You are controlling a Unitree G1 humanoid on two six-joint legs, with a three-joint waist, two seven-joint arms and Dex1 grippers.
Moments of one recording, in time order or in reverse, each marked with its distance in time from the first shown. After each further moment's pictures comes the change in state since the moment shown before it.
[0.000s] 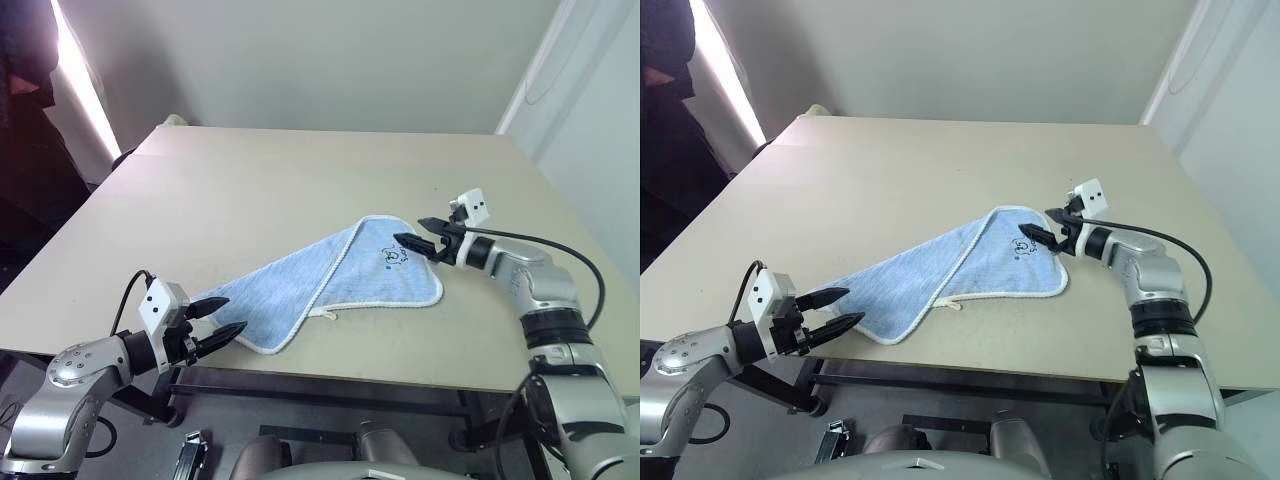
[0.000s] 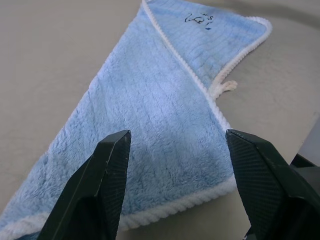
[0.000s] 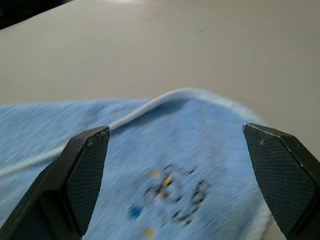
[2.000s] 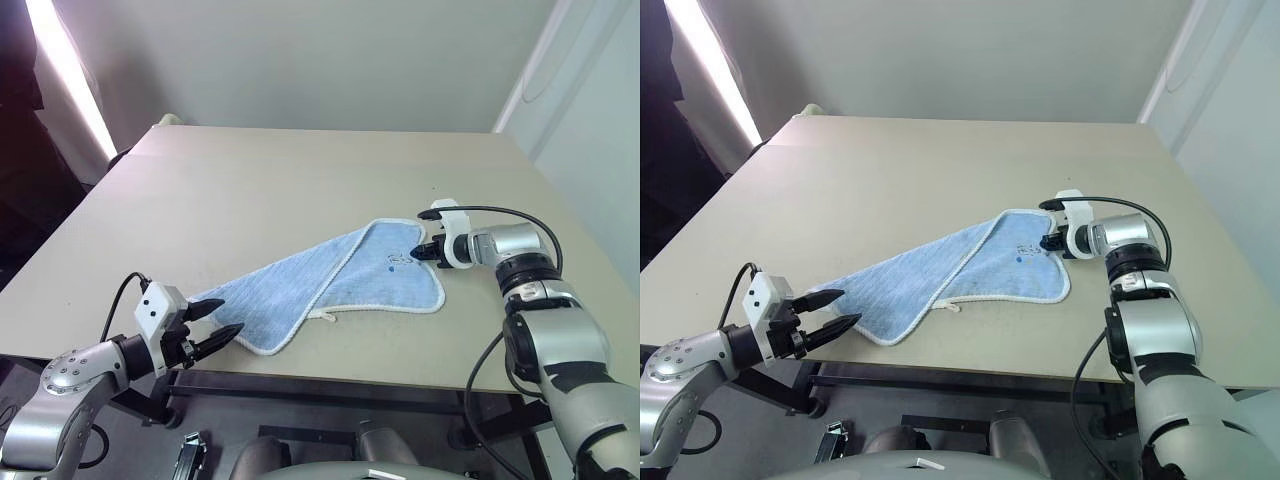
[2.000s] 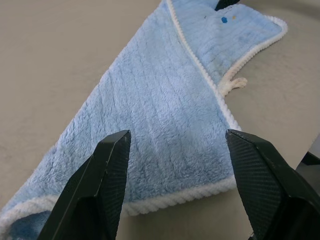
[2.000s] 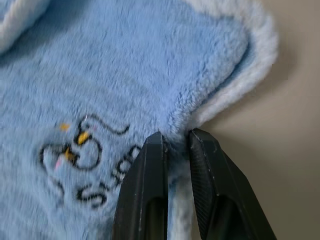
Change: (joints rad) left arm 0.037 0.020 0.021 -0.040 -0.004 0.006 0.041; right arm -0.222 -0.014 0.150 0.240 -0.317 0.450 0.034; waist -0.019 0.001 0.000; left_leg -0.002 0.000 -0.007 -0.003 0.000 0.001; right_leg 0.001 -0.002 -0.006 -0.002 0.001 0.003
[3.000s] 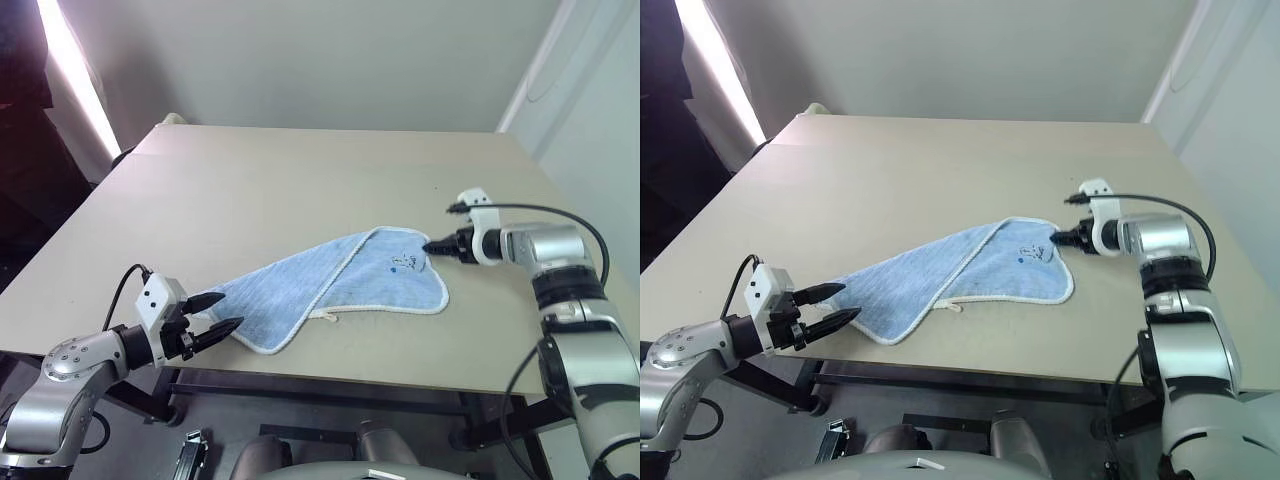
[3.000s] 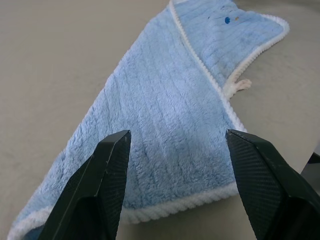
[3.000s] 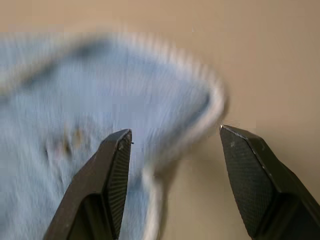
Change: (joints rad) left arm -0.064 0.013 -0.007 0.048 0.010 -0.003 -0.031; right arm -0.017 -0.061 -0.082 -0.025 0.127 -0.117 -0.040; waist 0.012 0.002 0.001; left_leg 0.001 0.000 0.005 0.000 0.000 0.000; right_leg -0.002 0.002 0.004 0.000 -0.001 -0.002
